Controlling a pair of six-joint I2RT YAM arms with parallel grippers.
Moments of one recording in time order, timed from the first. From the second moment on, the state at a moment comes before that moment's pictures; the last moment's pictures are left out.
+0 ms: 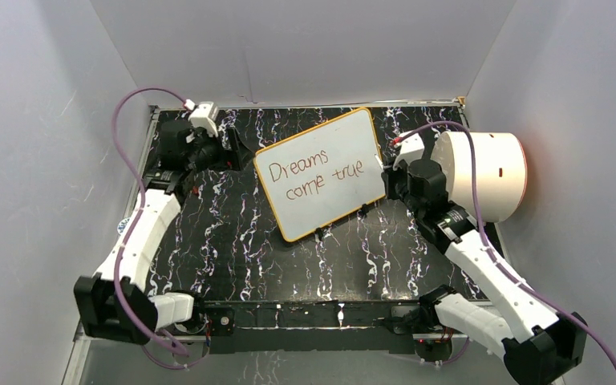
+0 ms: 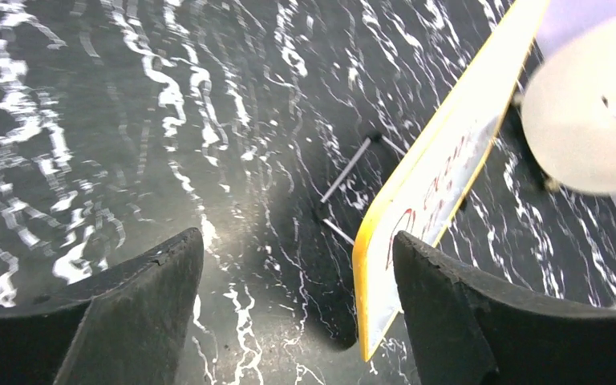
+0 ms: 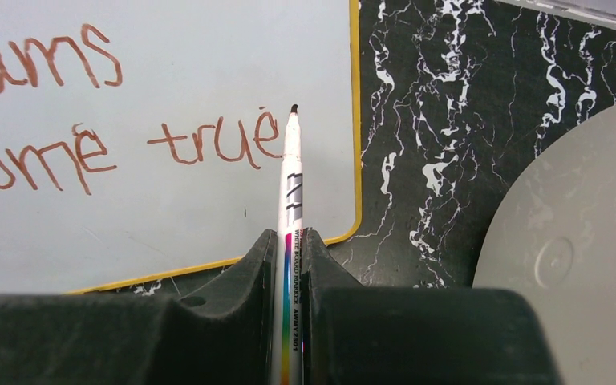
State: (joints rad) left arm -0.15 1.26 1.09 -0.30 0.44 -0.21; right arm 0.52 0.93 0.82 -0.26 0.20 0.05
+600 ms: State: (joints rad) left arm -0.12 1.09 0.95 -0.55 -0.07 -0.28; right arm 0.52 0.77 0.79 -0.32 0.19 0.08
